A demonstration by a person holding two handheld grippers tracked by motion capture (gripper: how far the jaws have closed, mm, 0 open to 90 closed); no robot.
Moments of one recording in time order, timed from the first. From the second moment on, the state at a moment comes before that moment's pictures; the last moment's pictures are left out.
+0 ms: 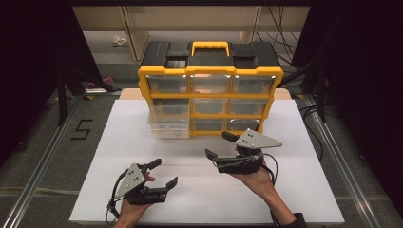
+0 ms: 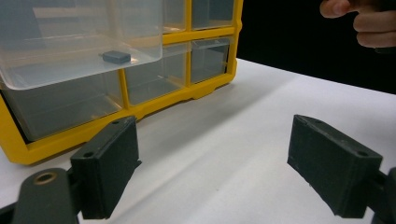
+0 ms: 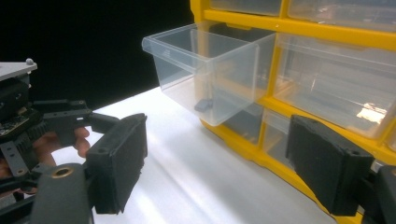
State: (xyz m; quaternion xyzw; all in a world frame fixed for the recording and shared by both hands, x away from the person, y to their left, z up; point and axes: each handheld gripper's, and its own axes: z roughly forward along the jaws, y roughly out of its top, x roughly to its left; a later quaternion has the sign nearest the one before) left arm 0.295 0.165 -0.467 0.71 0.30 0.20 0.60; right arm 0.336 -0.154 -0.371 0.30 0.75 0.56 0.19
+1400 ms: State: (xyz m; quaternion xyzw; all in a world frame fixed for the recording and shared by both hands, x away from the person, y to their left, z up) left arm 0.292 0.166 -0.467 0.71 0.30 0.20 0.60; right arm 0.313 -0.190 -0.404 0.32 0.74 0.56 0.20
